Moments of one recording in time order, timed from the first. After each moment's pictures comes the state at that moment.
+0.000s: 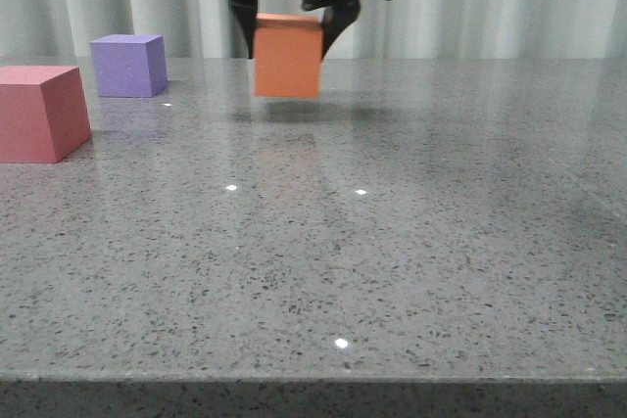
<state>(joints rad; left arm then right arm) -0.02 0.00 0.01 0.07 -0.02 -0.07 0.64 2.21 -2.22 -0.22 1.05 0.61</state>
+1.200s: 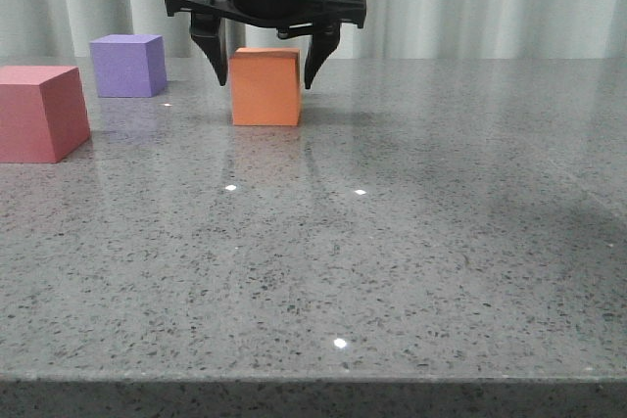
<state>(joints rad) -0.02 0.00 0.01 0.07 -0.02 -0.07 0.69 2.32 -2.36 -0.28 1.15 0.75</state>
